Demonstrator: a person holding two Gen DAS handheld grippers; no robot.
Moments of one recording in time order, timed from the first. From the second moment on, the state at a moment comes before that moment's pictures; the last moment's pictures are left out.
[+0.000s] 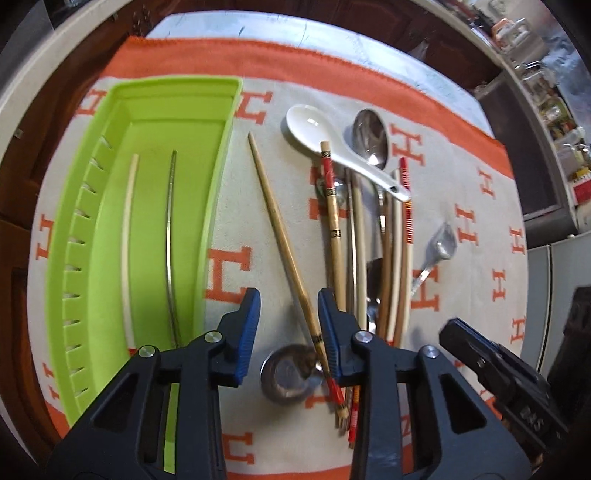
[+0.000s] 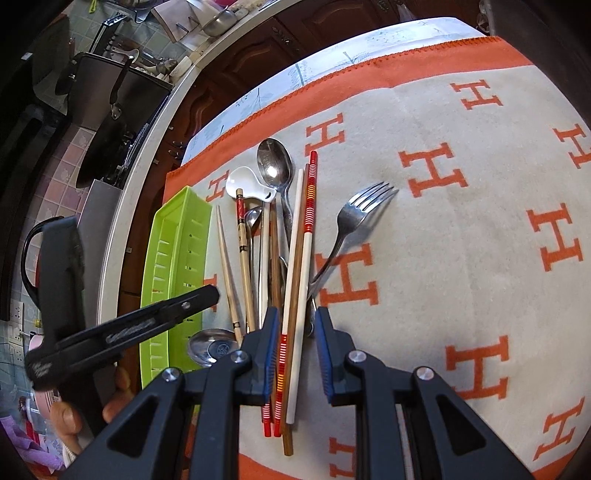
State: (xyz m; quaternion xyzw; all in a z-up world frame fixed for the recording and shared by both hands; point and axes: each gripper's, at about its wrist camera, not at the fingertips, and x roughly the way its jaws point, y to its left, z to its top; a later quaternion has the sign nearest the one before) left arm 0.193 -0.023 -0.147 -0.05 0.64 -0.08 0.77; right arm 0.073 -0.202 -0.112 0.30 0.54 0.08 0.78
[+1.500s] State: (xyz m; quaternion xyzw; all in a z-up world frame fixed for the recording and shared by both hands) left arm 0.150 0.071 -0.085 -0.10 0.59 -0.08 0.80; right arm 0.163 -0.101 -0.127 0.15 0.61 0.09 0.77
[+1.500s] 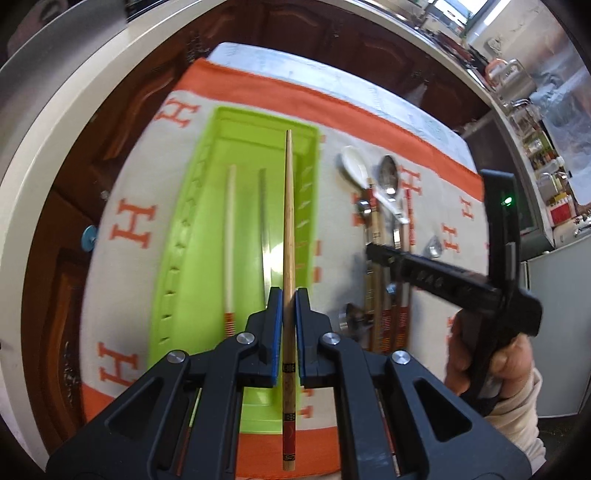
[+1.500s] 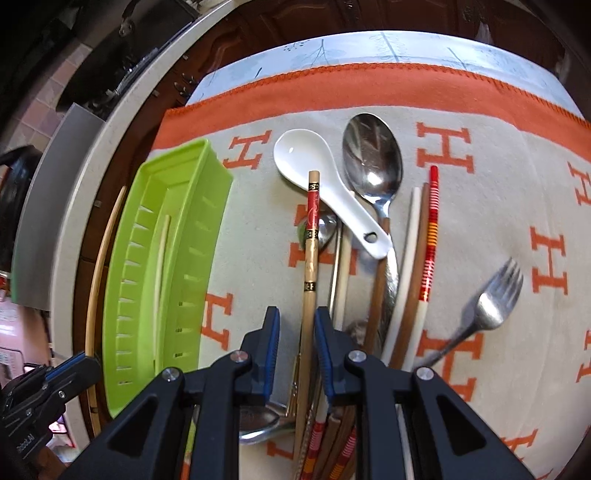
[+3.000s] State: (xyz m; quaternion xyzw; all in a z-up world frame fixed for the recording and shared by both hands) left arm 0.159 0.101 -0.163 -0.03 0.56 -0.07 0.83; right arm 0.173 -0.013 -0.111 0.22 0.60 0.12 0.76
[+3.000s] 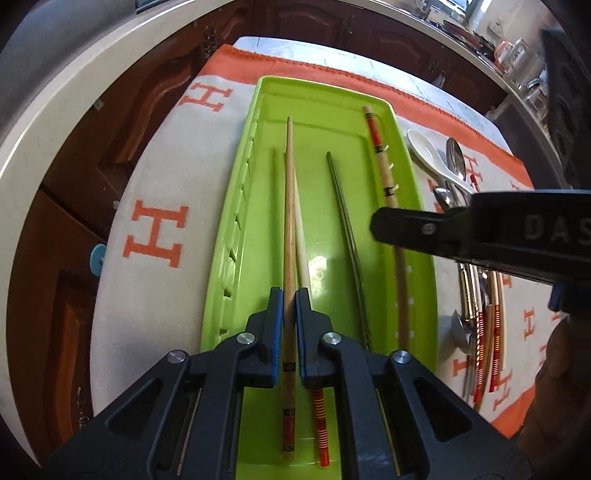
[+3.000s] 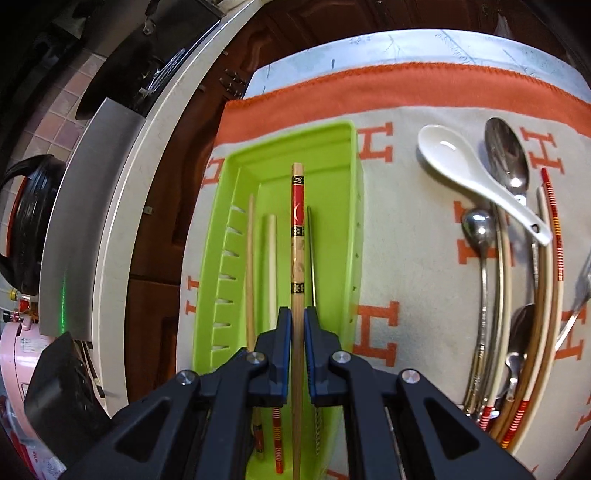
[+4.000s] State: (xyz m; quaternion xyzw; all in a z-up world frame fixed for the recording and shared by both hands) left arm 0.121 0.090 -0.118 -0.07 0.54 -0.08 0.83; right arm 0.111 -0.048 -0.064 0.15 0.55 0.14 0.81
